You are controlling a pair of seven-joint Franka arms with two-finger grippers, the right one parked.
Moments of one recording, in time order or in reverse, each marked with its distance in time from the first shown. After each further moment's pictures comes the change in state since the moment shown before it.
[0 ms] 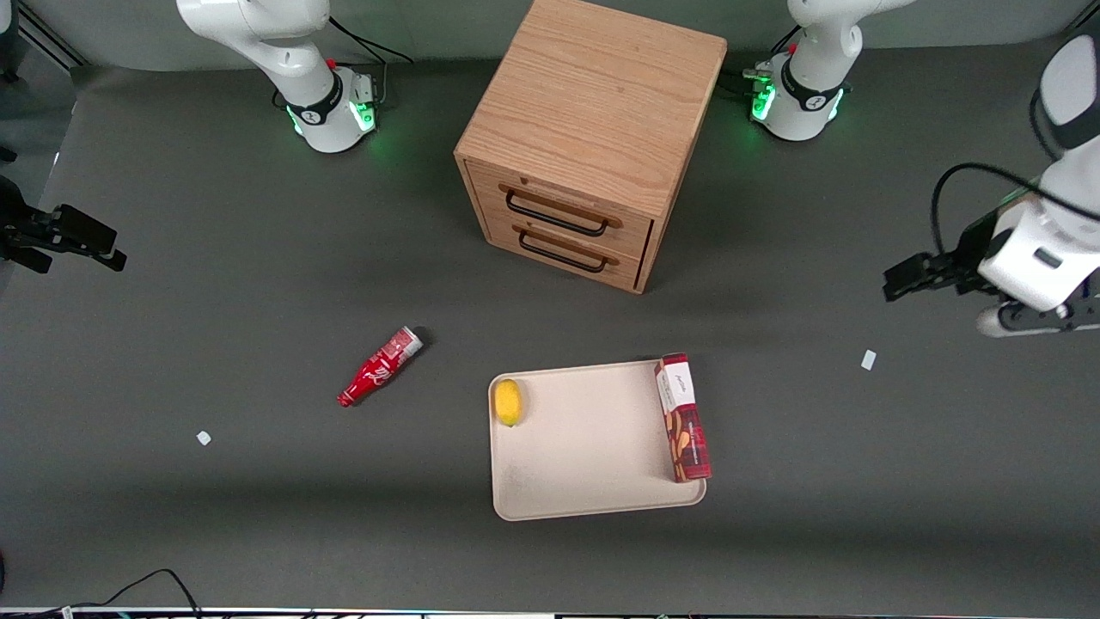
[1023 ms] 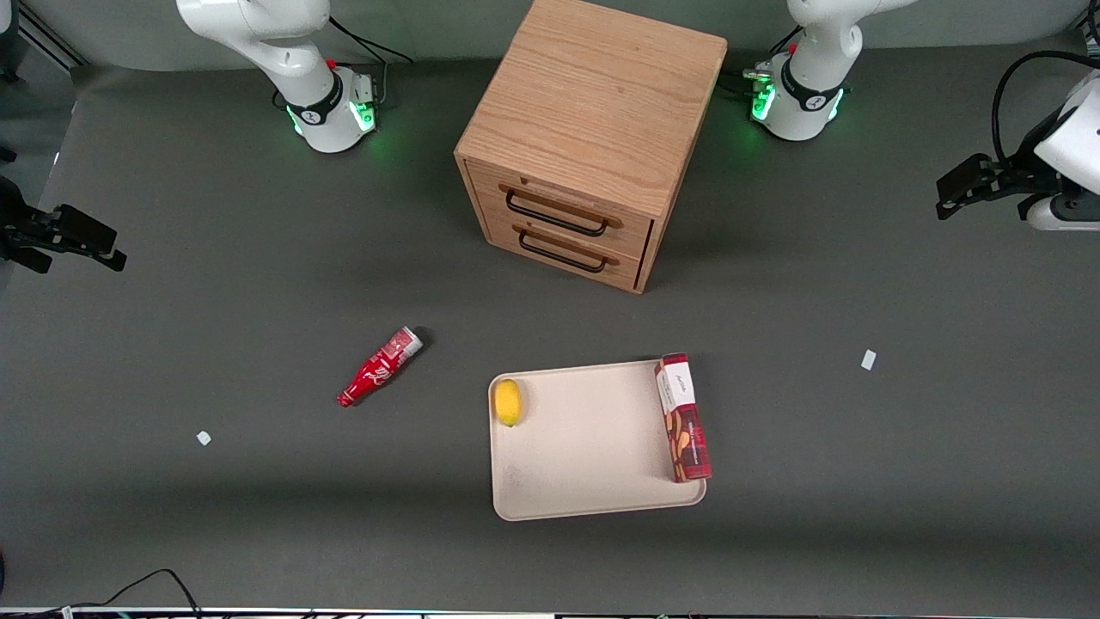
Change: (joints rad) arm -0.063 -0.198 0.124 -0.108 -0.001 -0.061 0.166
